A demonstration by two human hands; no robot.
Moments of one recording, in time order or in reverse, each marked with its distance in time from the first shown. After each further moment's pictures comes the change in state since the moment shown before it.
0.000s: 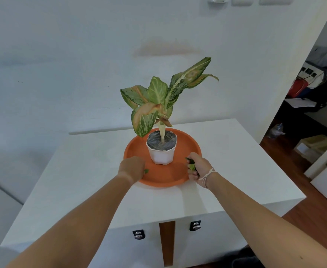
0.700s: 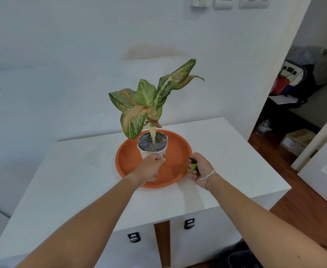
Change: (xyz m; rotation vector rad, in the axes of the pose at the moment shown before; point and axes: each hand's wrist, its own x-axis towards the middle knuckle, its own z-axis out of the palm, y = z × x) left_hand -0.008 0.057 -0.025 -1.318 -0.225 -0.036; right_hand -0.009 0.003 -0.022 0.243 0.034 -0.018
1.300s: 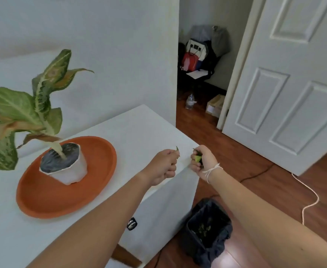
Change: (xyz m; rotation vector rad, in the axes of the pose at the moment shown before) left_hand 0.001 0.063 0.211 -0.167 -0.561 0.023; right_hand -0.086 -0.034 -0.185 0.337 0.411 -0.245
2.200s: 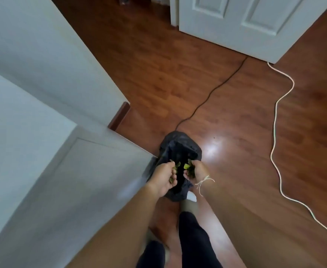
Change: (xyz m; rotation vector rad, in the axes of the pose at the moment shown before) left_hand 0.201 -0.255 0.179 -0.059 0.103 -0.813; right_hand 0.116 0.141 -0.302 0.150 0.677 0.488
